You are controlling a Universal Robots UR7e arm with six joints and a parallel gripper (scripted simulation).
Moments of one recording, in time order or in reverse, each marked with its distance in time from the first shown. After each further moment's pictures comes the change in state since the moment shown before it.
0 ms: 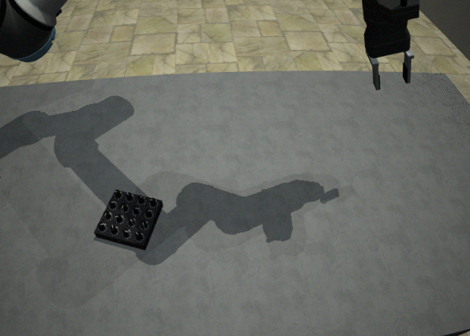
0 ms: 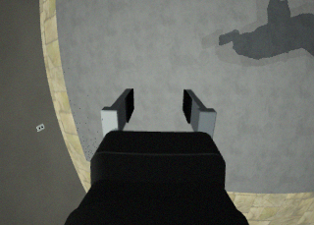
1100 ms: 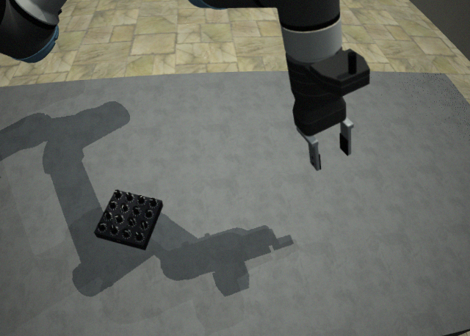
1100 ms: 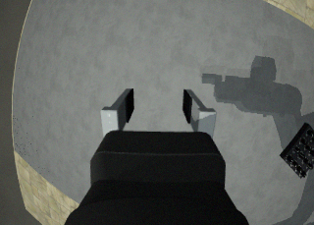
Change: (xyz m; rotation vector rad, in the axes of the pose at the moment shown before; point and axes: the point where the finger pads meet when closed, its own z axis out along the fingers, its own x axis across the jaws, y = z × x) arm 0.143 -0.145 -0.006 0.082 0.117 -0.409
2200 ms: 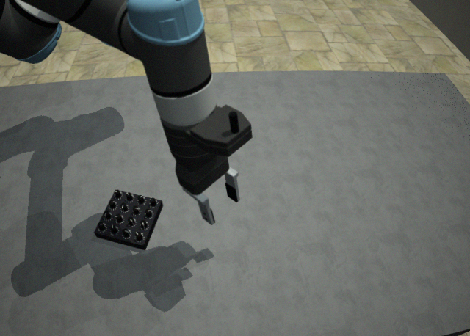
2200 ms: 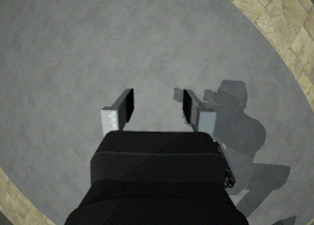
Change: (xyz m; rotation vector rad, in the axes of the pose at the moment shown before) arm 0.193 0.017 0.016 -0.058 0.125 -0.430
